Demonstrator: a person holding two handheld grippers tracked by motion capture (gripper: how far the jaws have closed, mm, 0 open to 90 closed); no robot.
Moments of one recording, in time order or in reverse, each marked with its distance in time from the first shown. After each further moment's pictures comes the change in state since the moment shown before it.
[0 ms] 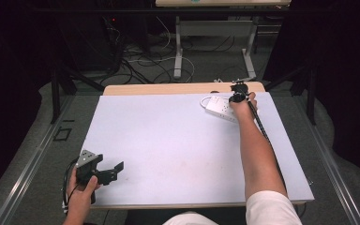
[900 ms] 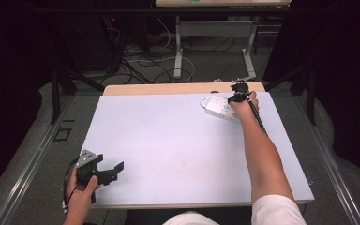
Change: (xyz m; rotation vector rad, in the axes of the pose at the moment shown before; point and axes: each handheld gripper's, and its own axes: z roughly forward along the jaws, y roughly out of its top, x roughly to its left) left arm 0.000 0.000 0.000 0.005 0.001 0.005; right arm 0.000 0.001 -0.010 0.018 0.021 -0.043
